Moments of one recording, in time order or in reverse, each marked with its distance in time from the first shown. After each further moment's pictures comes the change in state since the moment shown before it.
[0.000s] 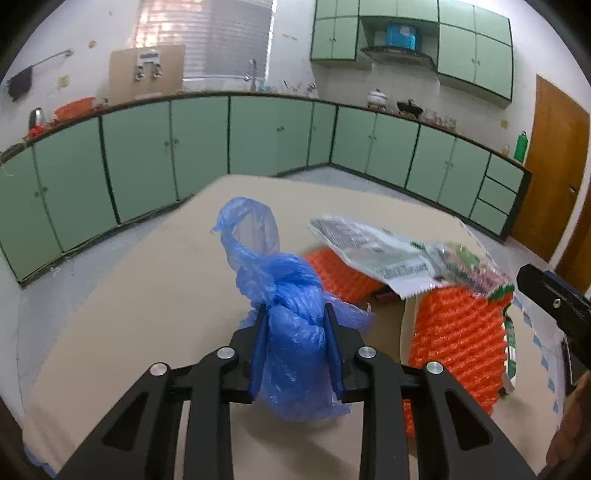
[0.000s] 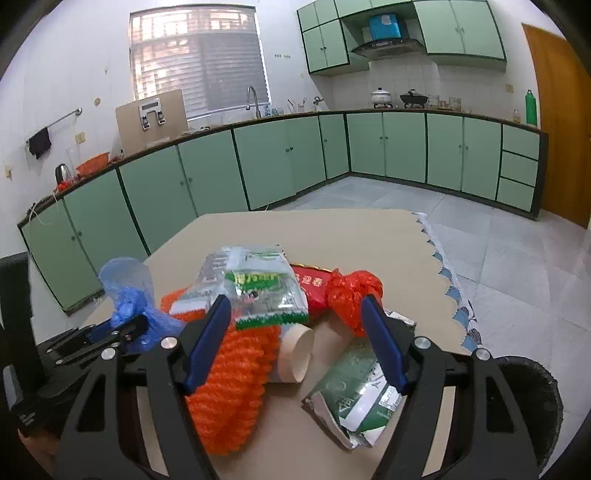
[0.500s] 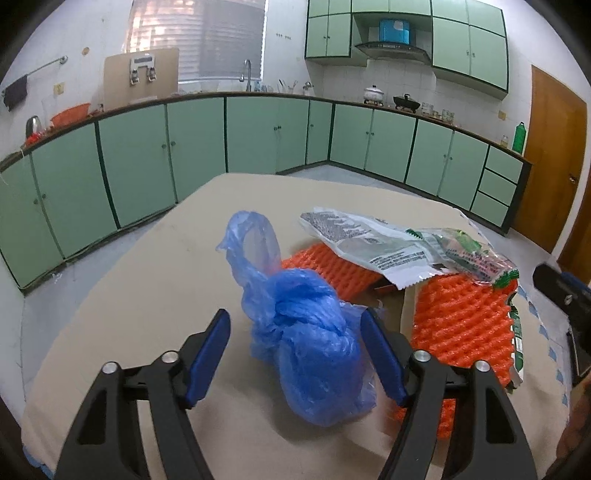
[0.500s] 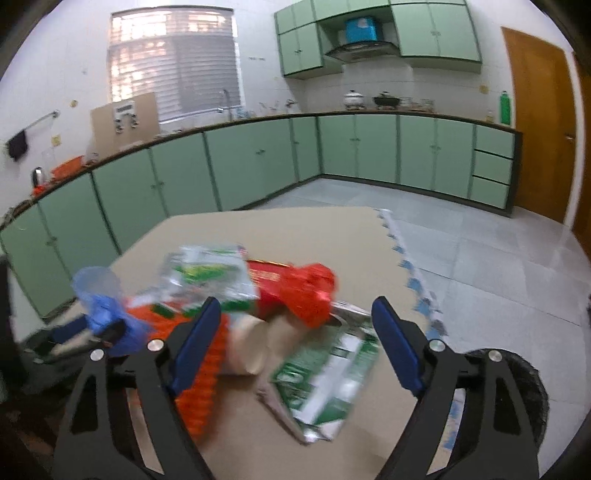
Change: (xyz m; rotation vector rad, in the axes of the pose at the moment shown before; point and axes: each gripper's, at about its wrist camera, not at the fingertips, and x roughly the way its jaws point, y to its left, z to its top) left arm 0.015 -0.008 -0.008 0.034 0.027 -0.008; right arm -0.002 -0.016 -0.018 0.012 -0.015 -0.089
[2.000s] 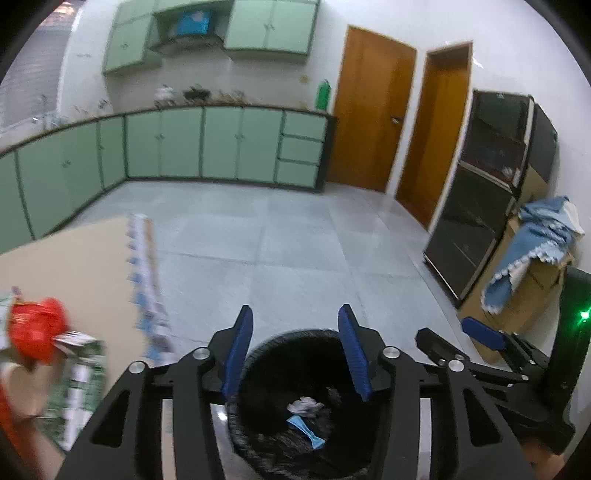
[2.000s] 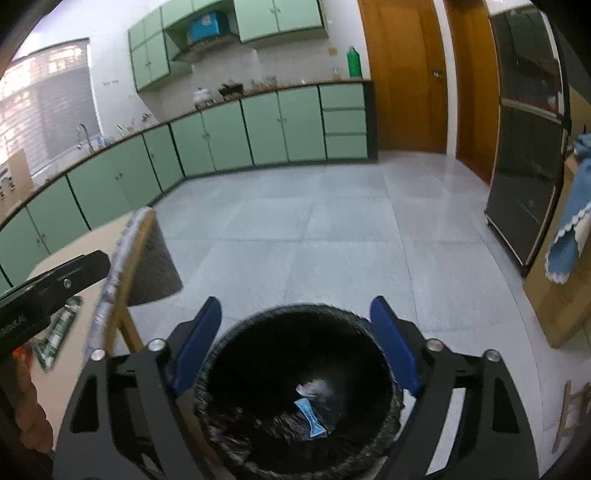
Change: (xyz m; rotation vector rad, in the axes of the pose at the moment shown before) left arm -0.050 -0.335 -0.011 0.356 -0.002 -0.629; right arm -0.104 -0.278 -0.077 0.306 0.019 -0.432
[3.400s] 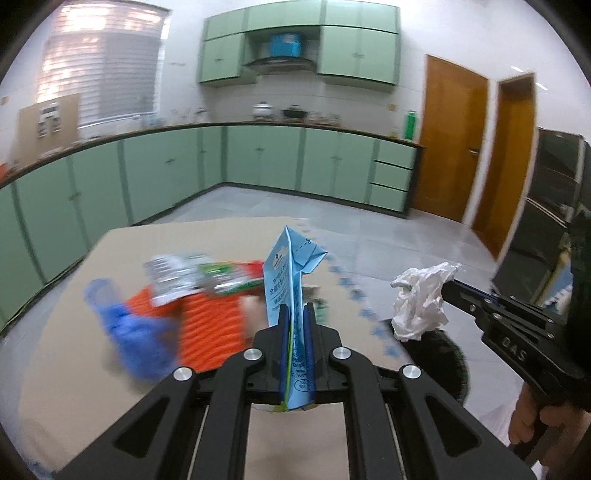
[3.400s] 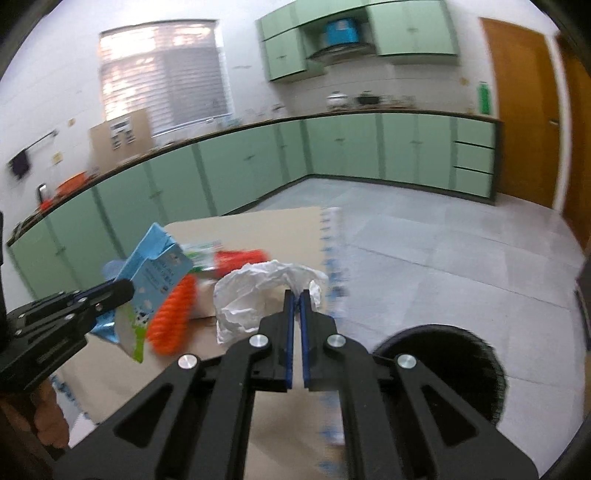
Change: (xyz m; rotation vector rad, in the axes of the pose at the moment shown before) left arm -0.179 0.107 -0.046 -0.109 -0.059 0.271; right arm -0.105 0.173 -0.002 -0.241 -0.019 0.368
